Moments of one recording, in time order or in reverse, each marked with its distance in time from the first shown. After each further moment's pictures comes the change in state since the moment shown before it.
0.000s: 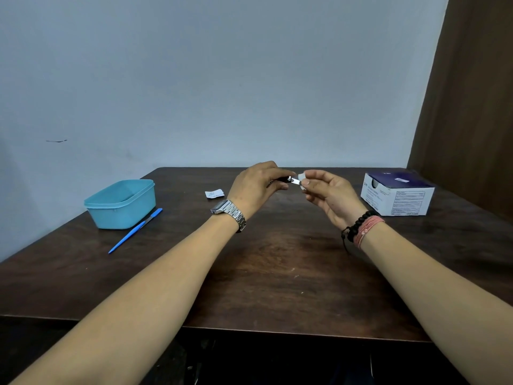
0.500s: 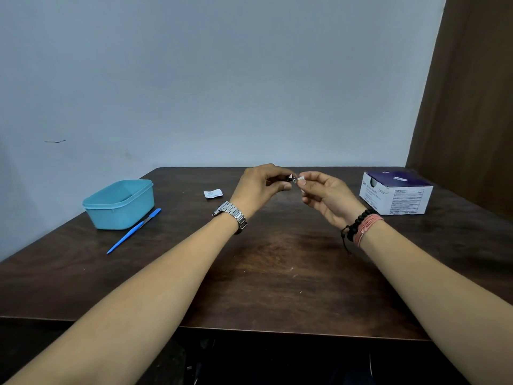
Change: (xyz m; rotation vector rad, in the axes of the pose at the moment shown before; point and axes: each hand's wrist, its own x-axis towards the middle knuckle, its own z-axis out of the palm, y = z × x) left_hand 0.000 0.008 0.005 -0.385 -0.018 -0.177; right_hand 0.000 0.001 0.001 -0.009 -0.056 0.056
